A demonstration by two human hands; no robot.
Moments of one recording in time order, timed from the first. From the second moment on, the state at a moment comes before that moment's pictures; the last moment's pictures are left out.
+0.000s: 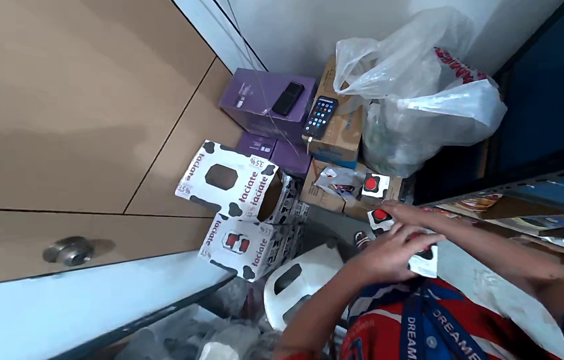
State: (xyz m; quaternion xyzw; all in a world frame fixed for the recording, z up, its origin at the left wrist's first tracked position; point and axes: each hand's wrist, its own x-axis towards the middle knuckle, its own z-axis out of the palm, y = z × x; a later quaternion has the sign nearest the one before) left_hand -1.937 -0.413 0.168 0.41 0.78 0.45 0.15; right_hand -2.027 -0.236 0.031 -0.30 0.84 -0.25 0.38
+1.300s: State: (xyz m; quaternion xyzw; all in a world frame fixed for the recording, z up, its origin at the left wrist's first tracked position) left_hand -1.963 -0.367 0.020 0.07 0.95 0.27 0.11; right_hand -1.962 -0.144 0.064 -0.44 0.76 -0.06 0.48
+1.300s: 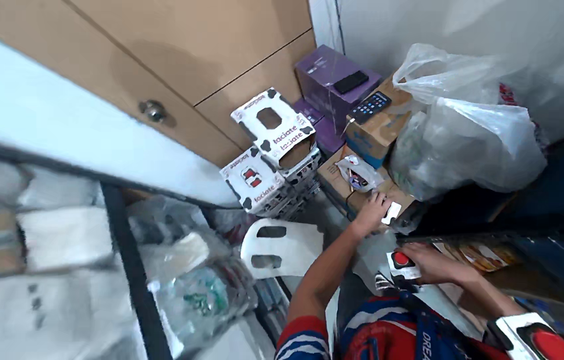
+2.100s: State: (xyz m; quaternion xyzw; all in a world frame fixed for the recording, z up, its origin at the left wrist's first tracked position) left_hand -1.365 -0.085 -0.091 -0.86 0.37 0.33 -0.12; right_hand -1.686 -0.233 0.046 -0.81 0.38 0.25 0.38
